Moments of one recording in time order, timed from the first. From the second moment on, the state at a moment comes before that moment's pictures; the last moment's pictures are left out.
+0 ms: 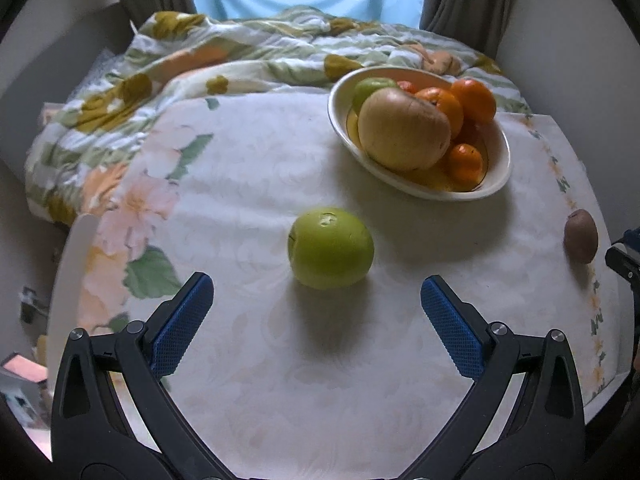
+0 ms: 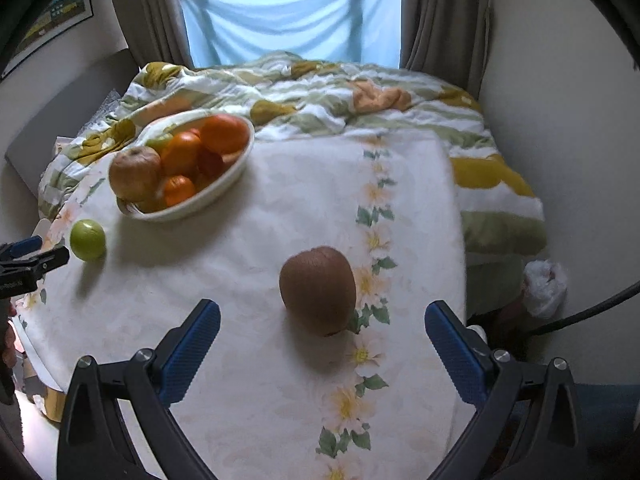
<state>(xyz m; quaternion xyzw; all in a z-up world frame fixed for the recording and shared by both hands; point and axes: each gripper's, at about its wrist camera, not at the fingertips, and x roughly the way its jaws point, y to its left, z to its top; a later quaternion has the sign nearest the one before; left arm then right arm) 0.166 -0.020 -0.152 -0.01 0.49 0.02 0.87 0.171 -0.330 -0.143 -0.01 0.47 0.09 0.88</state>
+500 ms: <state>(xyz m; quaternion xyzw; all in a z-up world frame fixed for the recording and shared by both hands) 0.197 -0.023 -0.182 -0.01 0.53 -0.01 0.85 0.191 -0.326 -0.170 0.00 0.50 0.09 0.86</state>
